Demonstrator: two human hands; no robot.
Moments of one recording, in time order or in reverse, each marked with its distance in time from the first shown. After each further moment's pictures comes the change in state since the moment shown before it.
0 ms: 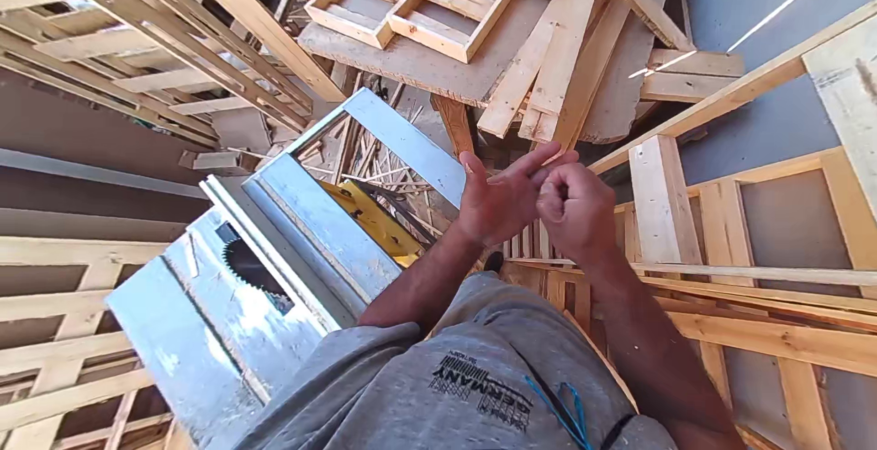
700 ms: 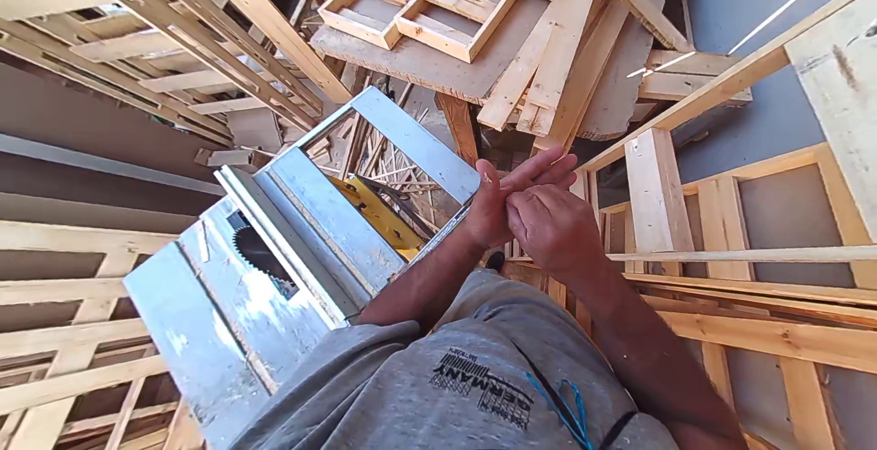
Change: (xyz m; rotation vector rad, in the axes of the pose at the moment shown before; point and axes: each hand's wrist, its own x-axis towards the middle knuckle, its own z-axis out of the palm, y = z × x) left_hand -0.019 -0.023 0.025 0.155 0.046 0.021; right_hand -0.034 -0.021 -0.008 -0.245 -0.038 -0.409
